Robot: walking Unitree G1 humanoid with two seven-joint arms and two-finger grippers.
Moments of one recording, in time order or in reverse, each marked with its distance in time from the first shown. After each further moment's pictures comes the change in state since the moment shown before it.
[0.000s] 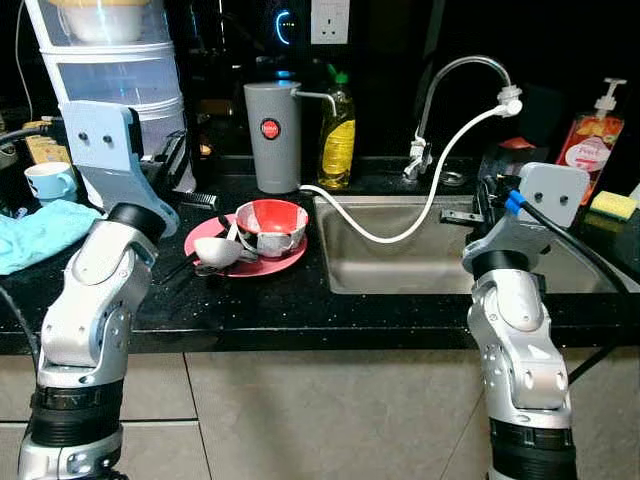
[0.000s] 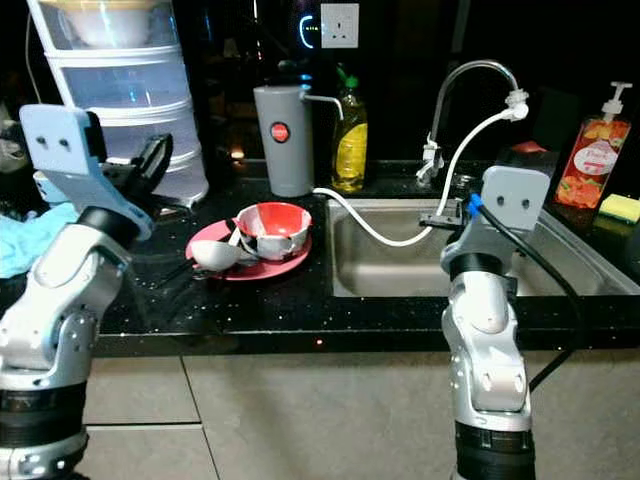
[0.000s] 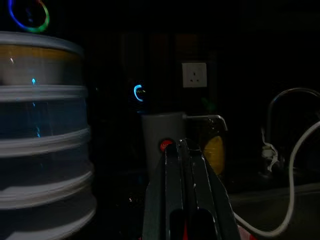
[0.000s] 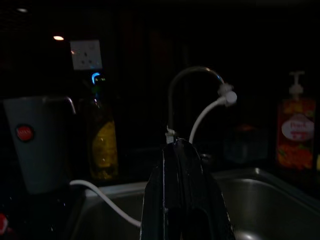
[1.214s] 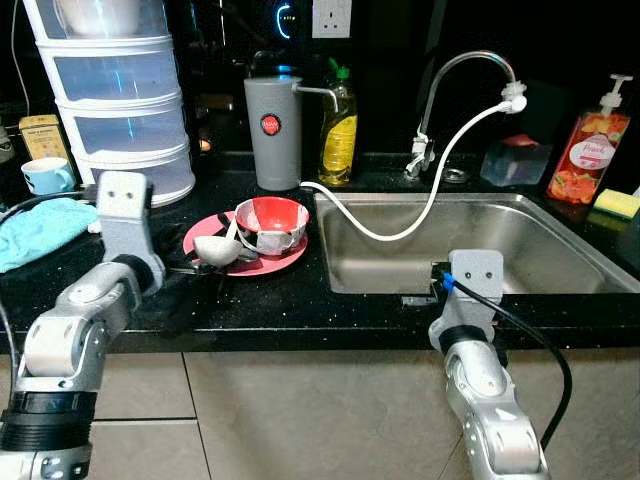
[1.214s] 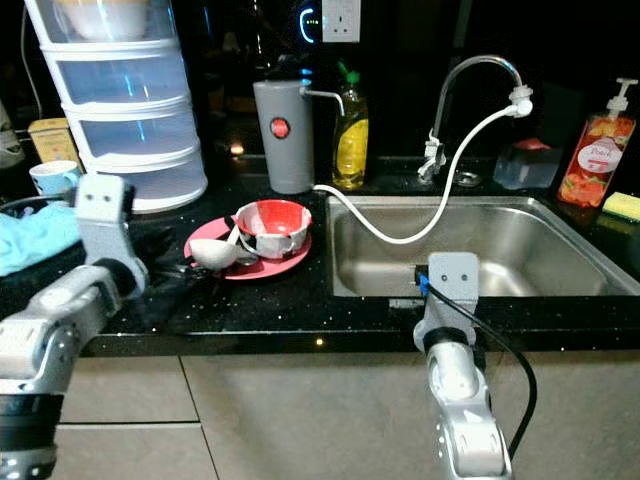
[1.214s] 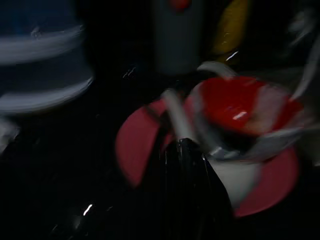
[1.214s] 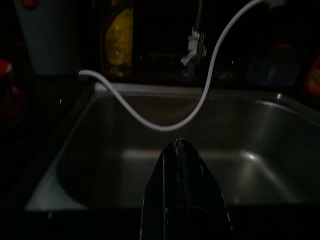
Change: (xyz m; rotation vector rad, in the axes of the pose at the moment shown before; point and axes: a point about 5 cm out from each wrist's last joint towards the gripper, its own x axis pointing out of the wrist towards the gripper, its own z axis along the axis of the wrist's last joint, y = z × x) left arm -0.022 0.022 -0.062 -0.070 0.471 -0.039; right arm -0.050 0.006 -0.074 -0.110 0.283 0.103
